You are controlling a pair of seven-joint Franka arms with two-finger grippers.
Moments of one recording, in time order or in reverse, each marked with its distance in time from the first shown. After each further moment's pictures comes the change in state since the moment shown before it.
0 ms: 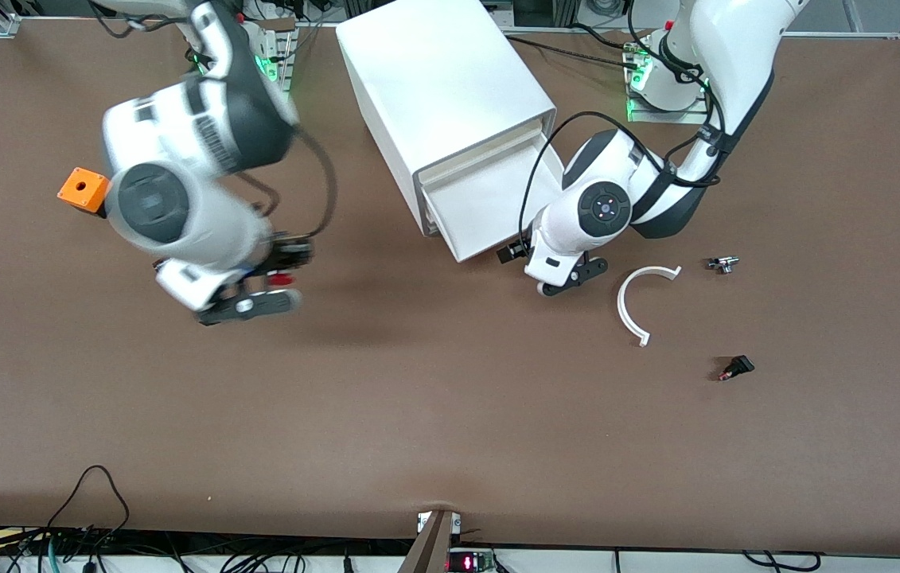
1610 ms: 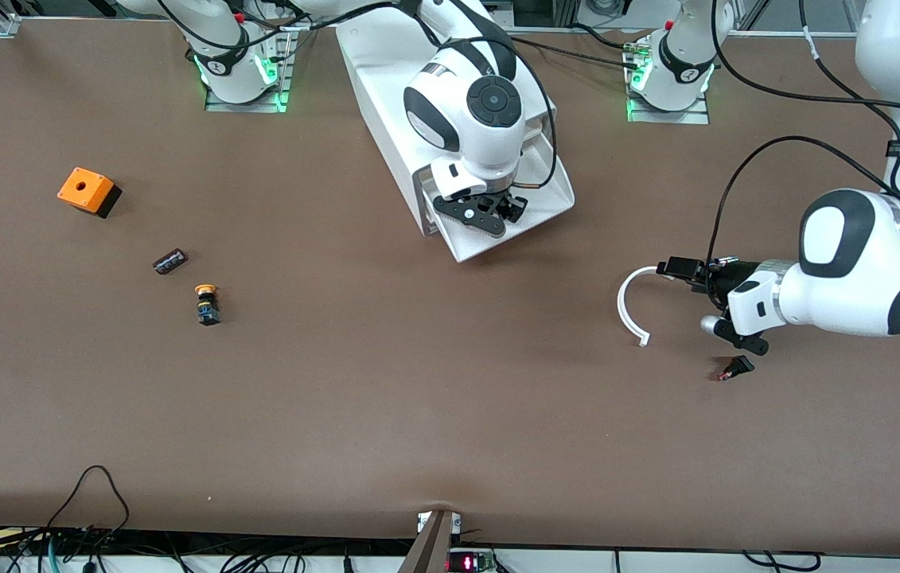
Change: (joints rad) left arm 0.402 -0.013 0.114 0.216 -0.168 -0.444 1.194; right arm 0.460 0.213 0.193 -0.007 -0.038 0.445 1.257
